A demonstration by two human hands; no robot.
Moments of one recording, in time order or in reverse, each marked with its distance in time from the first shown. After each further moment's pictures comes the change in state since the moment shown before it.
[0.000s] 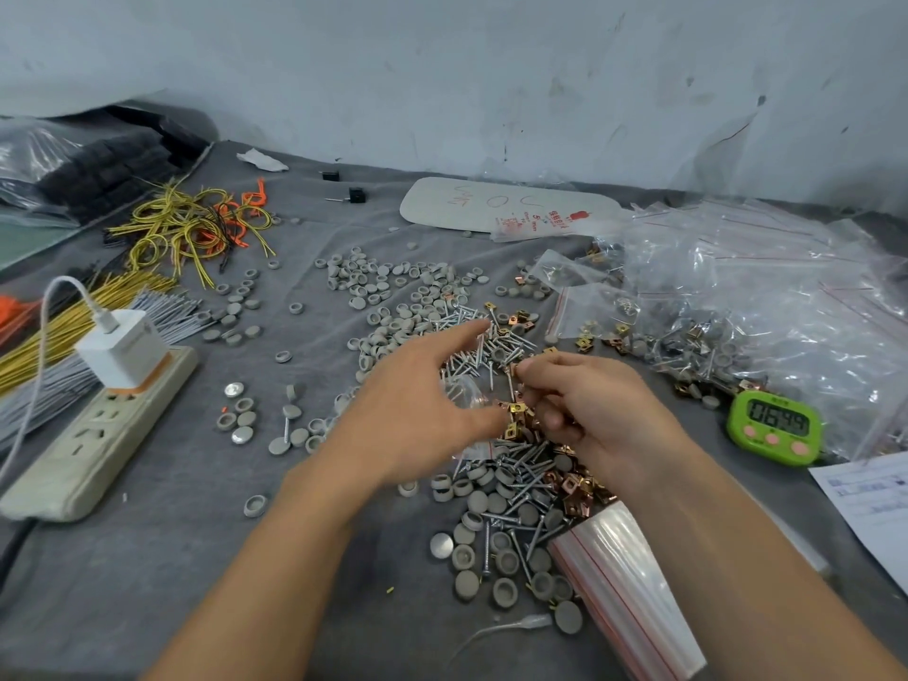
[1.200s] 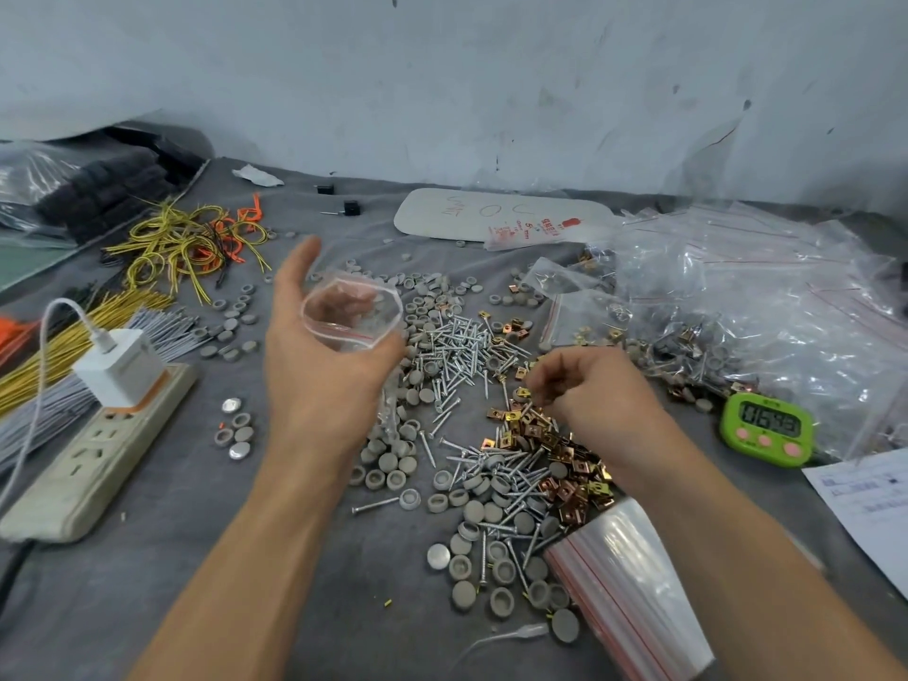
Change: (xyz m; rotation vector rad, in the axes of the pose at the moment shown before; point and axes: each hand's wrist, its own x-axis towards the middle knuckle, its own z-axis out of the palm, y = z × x) left_hand -0.002 -0.006 -0.021 -0.661 0.681 -0.003; right_hand 0.004 -0.003 -0.016 -0.526 0.072 -0.220
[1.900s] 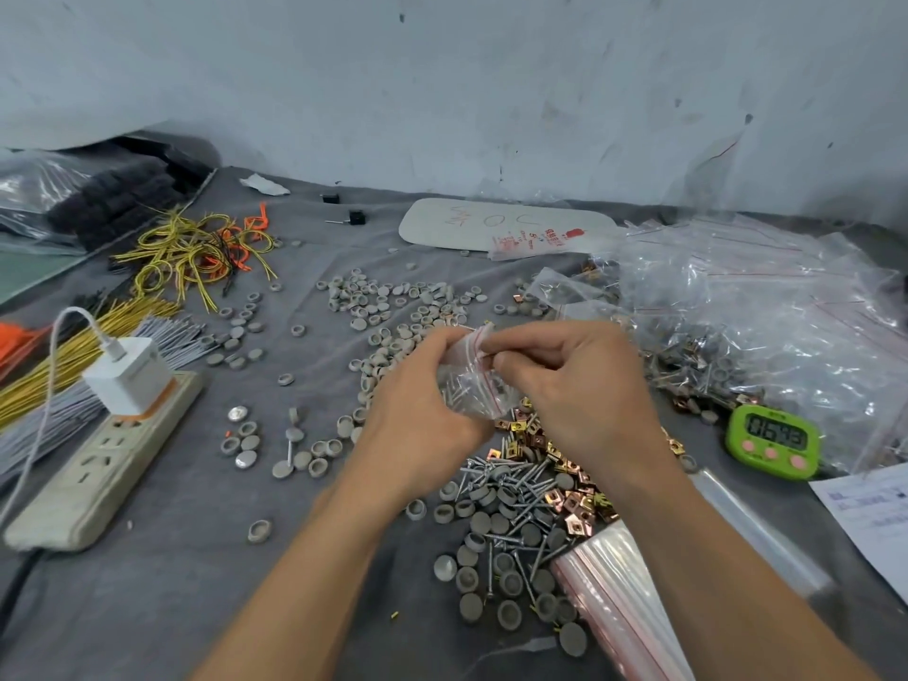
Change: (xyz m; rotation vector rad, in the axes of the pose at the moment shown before) left_hand -0.017 -0.005 0.030 0.449 -0.476 -0.041; right_hand -0.019 -0.043 0.016 0.127 0.091 -0.402
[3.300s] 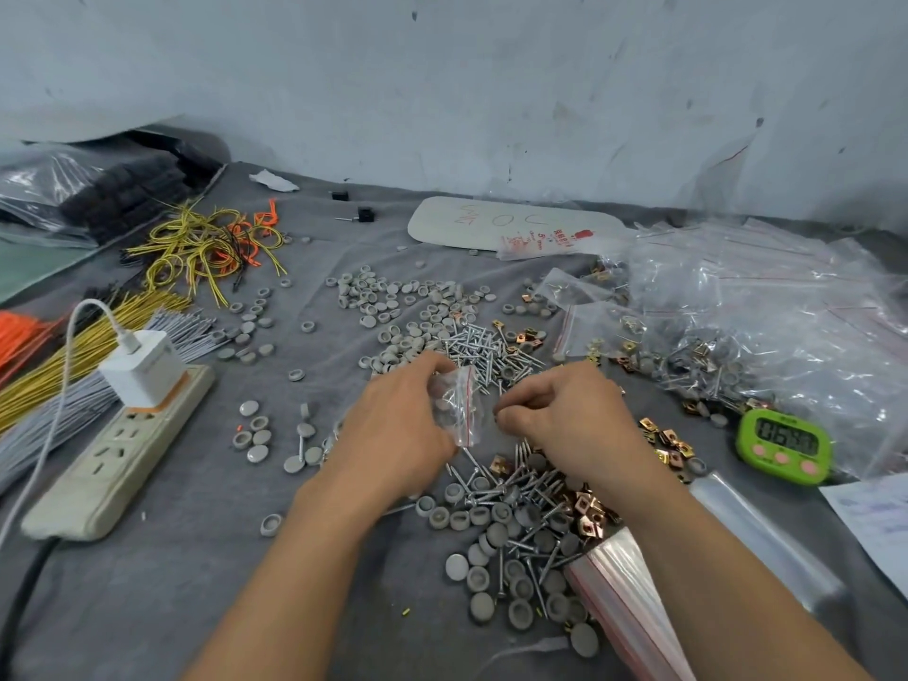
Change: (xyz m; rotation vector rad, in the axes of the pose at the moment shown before) left_hand 0.008 -0.035 -0.012 0.404 -0.049 -0.086; right_hand 0.001 0.033 0.008 -0.324 -0.189 0.320
